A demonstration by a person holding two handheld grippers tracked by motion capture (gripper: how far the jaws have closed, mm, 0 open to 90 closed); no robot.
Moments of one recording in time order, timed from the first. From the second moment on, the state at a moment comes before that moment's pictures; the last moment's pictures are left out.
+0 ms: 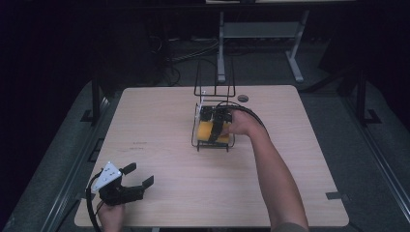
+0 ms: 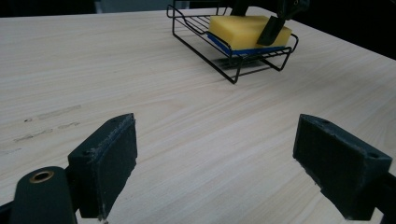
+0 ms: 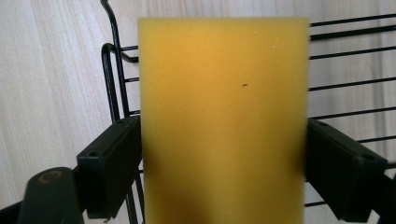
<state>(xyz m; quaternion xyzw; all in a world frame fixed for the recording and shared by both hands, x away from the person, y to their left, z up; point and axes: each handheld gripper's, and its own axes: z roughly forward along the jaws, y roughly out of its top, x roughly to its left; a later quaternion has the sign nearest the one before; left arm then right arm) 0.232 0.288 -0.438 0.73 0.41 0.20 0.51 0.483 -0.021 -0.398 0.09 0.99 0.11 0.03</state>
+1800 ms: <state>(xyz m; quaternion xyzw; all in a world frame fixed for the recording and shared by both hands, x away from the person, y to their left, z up) 0.233 0.285 -0.438 0.74 0.40 0.20 0.51 0.440 -0.016 -0.370 0.04 0.99 0.11 0.07</state>
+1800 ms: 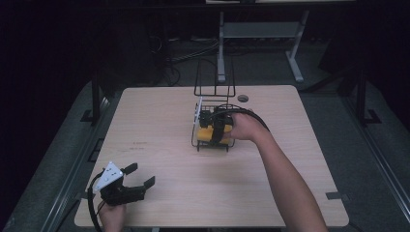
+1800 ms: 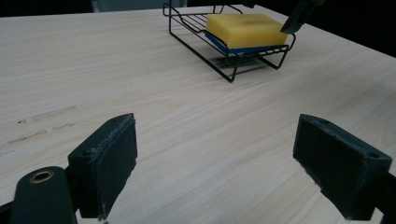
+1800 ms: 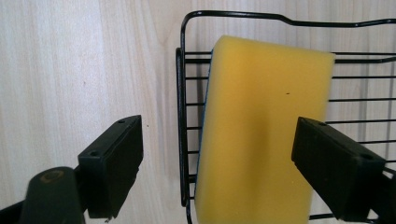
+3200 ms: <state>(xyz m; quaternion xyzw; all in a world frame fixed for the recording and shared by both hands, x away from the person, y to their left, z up) 0.232 0.283 -0.438 0.74 0.40 0.20 0.50 0.382 -0.039 -0.378 0.02 0.99 0.12 0.07</state>
